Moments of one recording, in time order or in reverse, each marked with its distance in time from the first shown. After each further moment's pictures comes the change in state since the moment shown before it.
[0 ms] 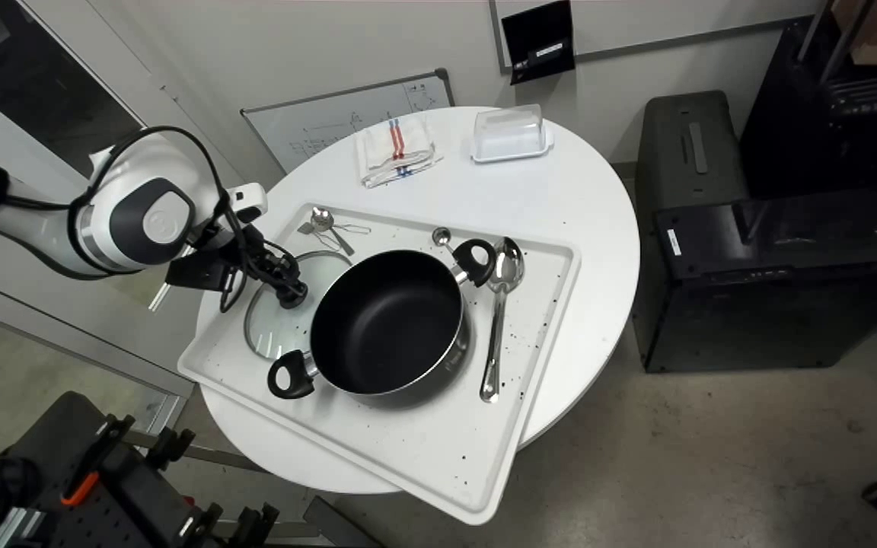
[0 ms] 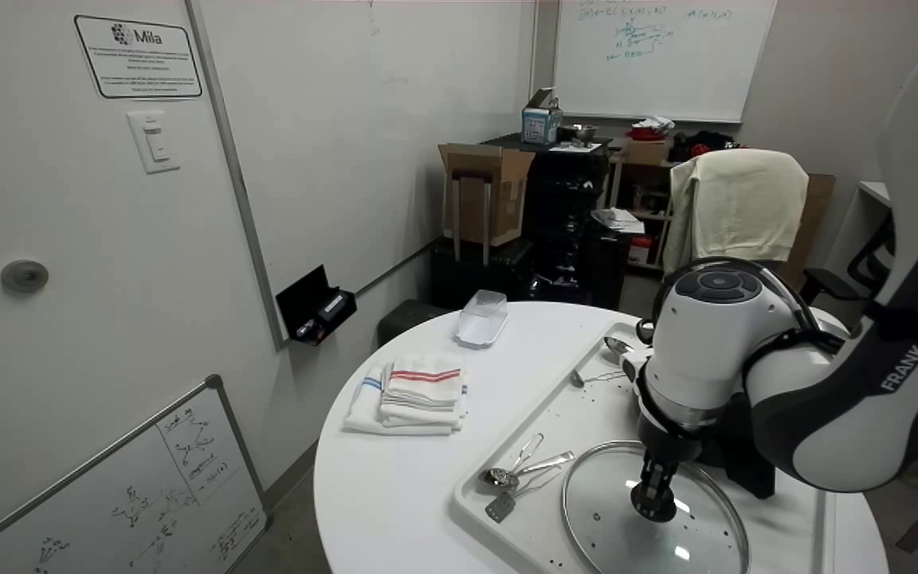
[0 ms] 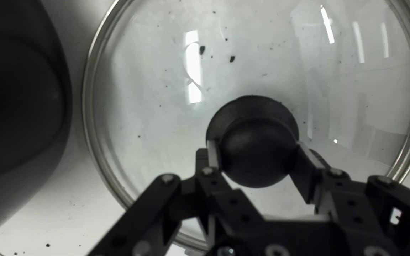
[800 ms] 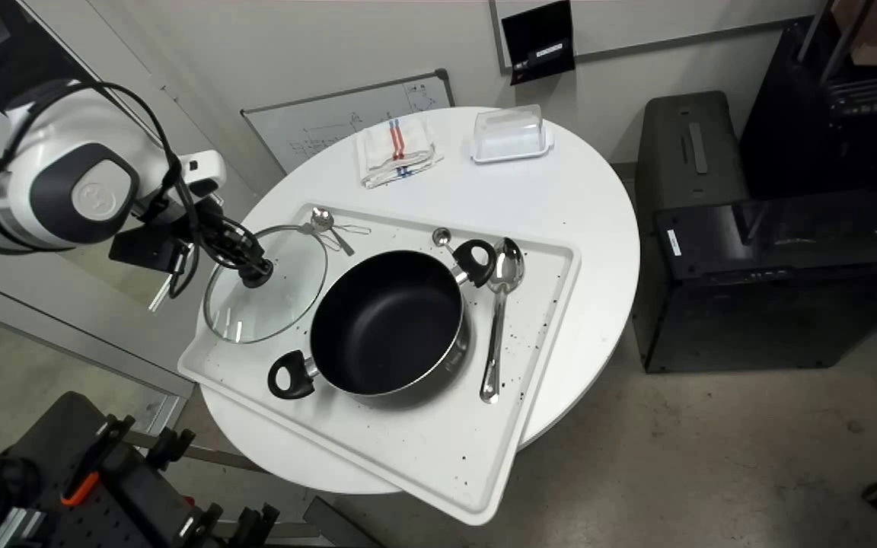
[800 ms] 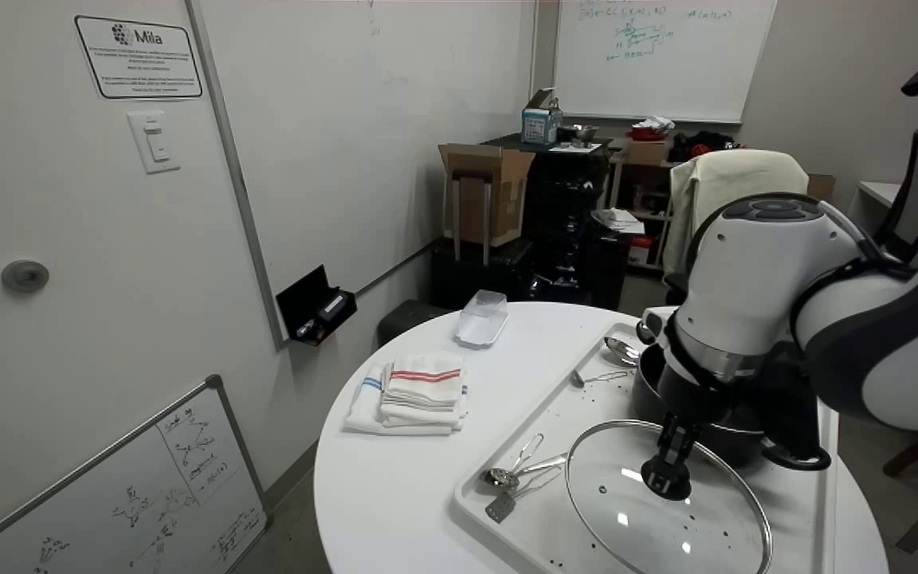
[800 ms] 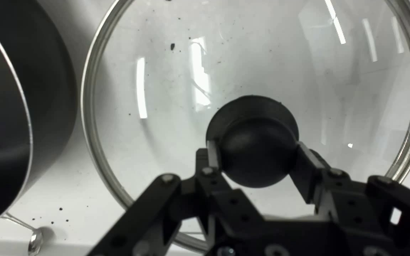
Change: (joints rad) arm -0.100 -0.235 0.107 -0.165 0.009 -0.001 0.000
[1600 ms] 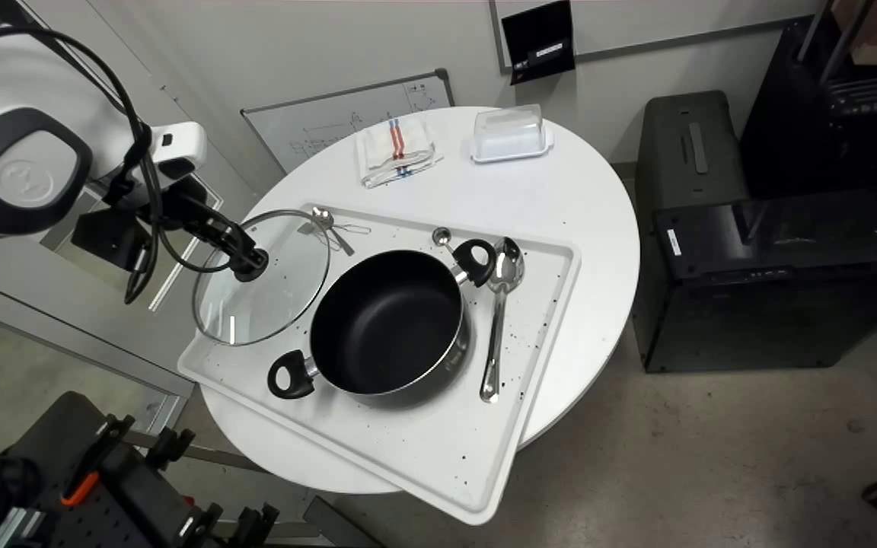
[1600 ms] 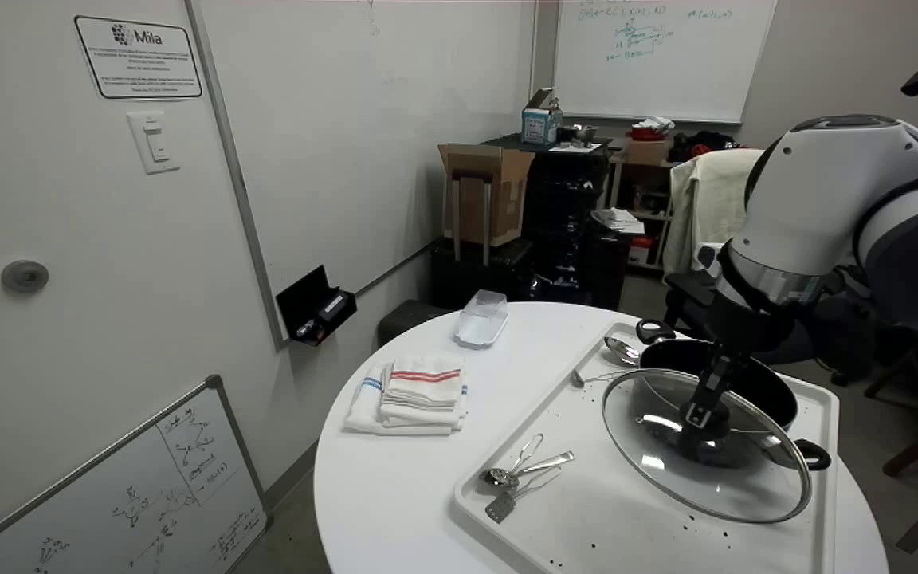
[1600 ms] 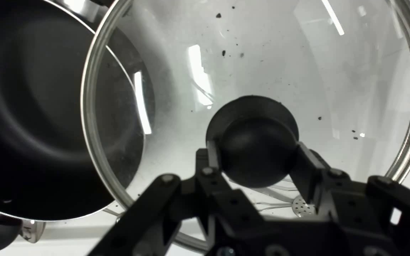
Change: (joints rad) arm -0.117 -0.237 0.000 -0.172 0.004 -0.036 0.000
